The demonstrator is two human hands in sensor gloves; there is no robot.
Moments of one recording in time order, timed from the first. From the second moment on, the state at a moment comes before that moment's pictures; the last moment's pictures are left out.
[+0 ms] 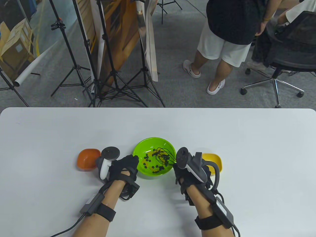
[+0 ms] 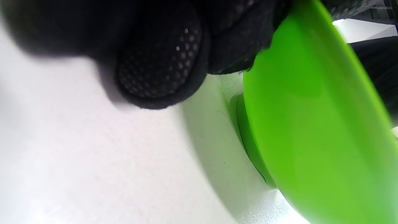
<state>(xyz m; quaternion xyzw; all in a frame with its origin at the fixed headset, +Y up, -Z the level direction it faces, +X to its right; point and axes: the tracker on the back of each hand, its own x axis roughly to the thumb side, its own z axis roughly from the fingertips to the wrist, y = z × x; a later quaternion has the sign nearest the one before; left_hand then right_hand) -0.196 -0.809 -0.397 -0.22 0.10 0.46 0.85 0.097 -0.694 -0.347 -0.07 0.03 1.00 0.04</state>
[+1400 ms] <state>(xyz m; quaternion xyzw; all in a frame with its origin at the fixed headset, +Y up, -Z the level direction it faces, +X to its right) -0.197 -0.810 -0.397 -0.22 0.10 0.48 0.84 0.068 -0.702 -0.341 0.00 0.08 0.99 0.11</state>
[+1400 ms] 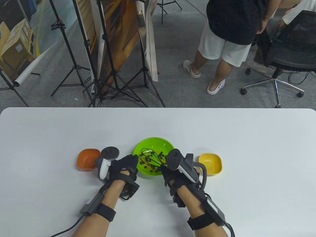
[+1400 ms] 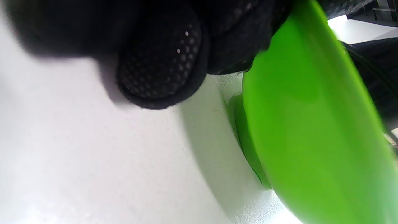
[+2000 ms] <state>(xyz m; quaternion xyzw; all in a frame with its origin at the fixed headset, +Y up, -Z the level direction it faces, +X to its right) -0.195 -0.809 -0.396 -0.22 0.10 0.47 0.85 0.098 -0.683 -0.350 -0.07 0.04 1.00 0.02</state>
